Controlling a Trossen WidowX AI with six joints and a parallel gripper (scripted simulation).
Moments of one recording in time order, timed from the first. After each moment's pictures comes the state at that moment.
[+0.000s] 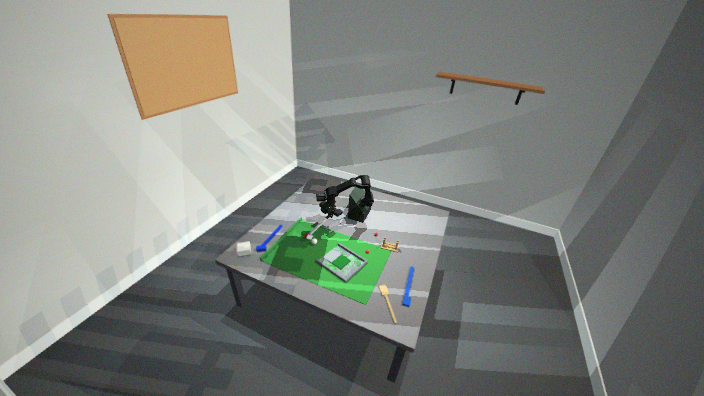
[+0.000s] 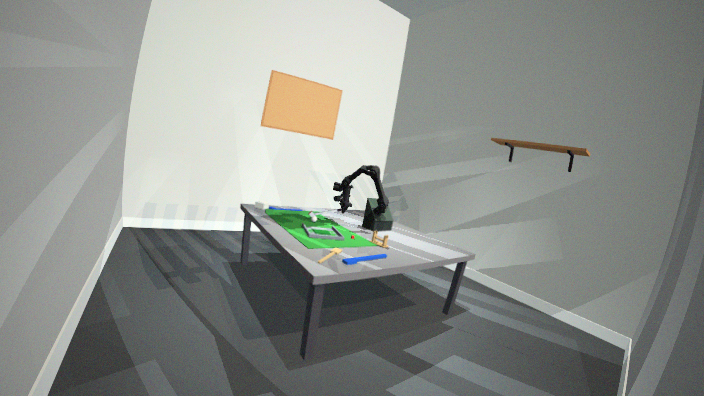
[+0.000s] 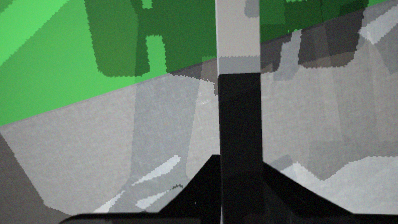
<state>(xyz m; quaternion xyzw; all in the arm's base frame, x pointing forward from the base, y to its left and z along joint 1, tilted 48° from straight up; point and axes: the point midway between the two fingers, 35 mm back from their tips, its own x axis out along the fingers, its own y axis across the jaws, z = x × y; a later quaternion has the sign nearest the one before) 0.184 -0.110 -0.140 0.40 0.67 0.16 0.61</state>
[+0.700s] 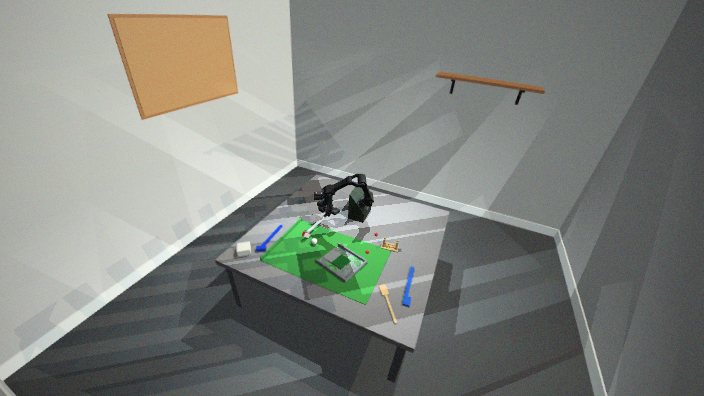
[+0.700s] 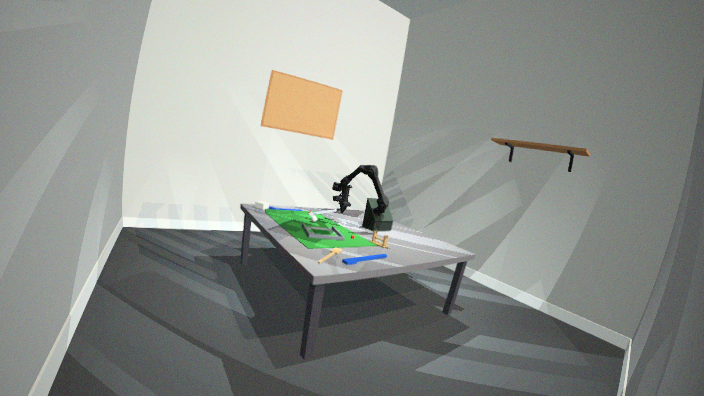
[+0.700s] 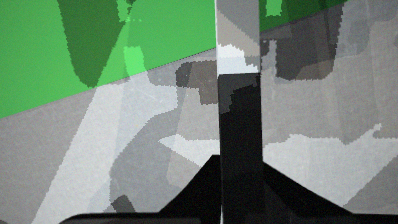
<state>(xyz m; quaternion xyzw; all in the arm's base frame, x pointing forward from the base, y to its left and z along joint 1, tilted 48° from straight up) 0.174 -0.123 -0.160 0.40 0.67 0.16 0.61</state>
